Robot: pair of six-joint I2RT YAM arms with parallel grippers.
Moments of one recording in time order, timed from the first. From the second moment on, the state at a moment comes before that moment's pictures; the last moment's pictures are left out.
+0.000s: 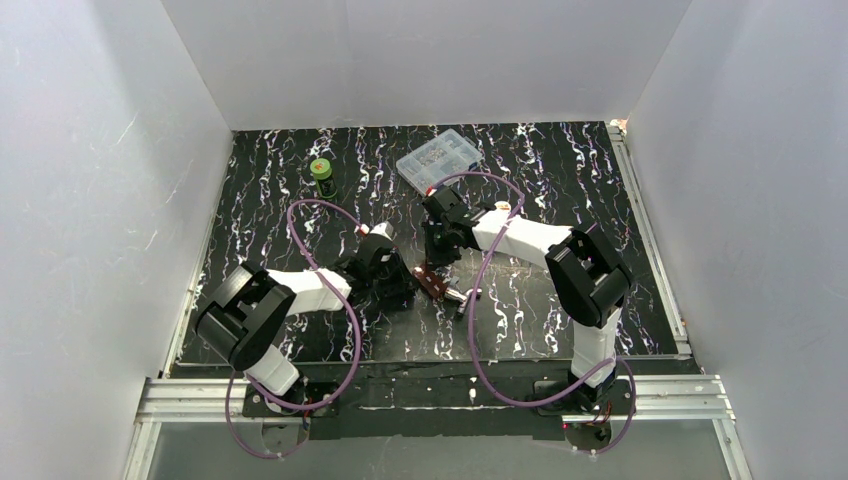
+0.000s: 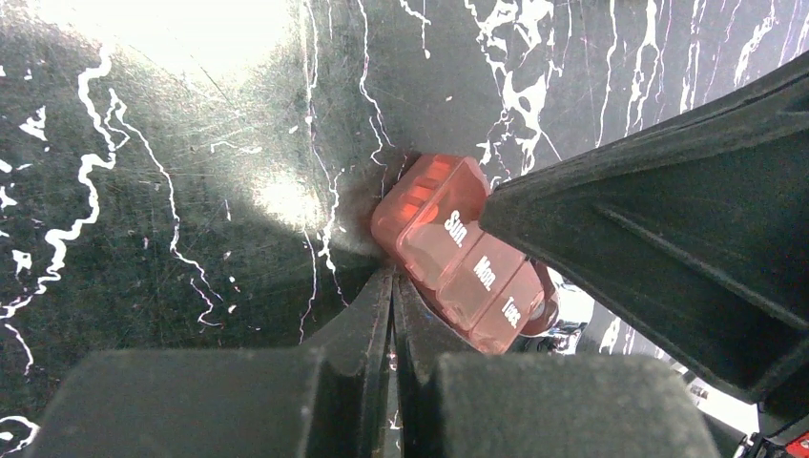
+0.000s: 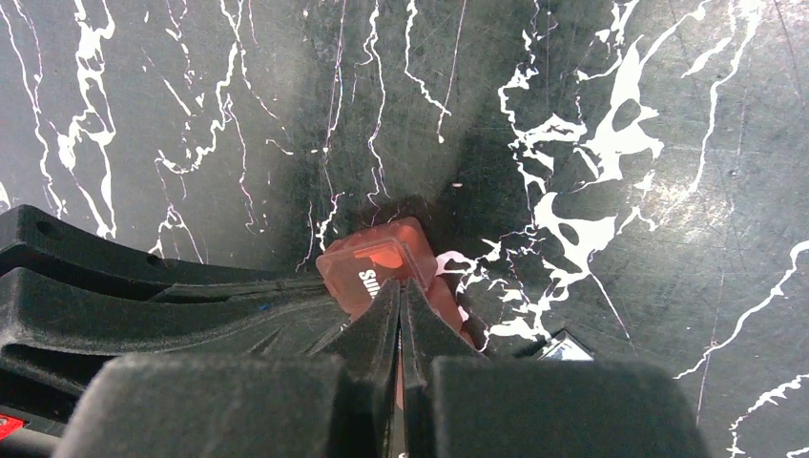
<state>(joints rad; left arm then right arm) -0.66 1.58 0.60 0.21 0.07 -0.86 0.78 1.90 1.32 -0.48 -0.11 0.59</state>
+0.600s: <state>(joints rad) -0.64 1.58 0.62 0.17 0.08 -0.83 0.81 1.91 1.32 -0.45 -0.10 0.60</state>
